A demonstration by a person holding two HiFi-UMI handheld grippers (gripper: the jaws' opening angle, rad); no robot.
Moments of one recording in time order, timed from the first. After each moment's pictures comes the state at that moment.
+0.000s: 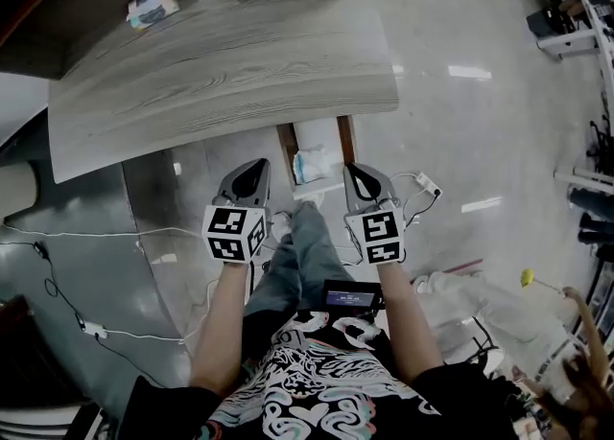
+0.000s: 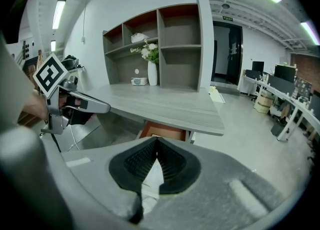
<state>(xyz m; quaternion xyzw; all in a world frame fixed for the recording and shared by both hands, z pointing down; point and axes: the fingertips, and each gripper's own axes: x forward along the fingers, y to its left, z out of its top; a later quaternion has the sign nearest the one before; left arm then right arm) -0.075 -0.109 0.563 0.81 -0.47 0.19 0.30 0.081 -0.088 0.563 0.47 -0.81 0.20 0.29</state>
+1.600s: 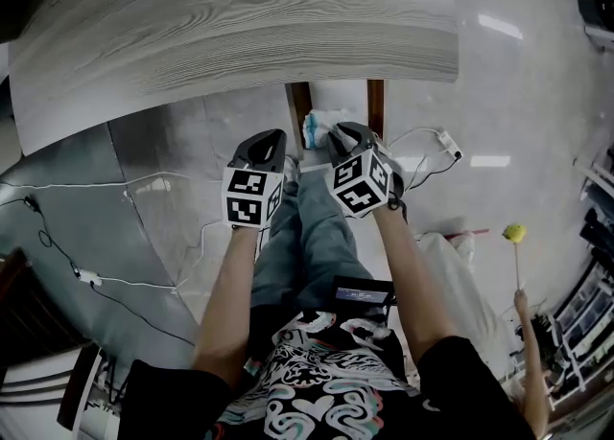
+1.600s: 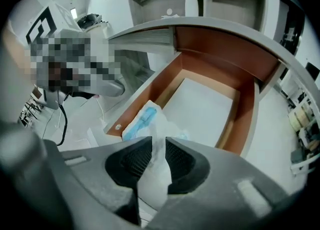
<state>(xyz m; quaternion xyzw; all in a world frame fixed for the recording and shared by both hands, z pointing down) -0.063 -0.073 0.728 0.75 -0.44 0.30 0.39 0.028 -0.068 0.751 0.25 -0.81 0.22 0.49</state>
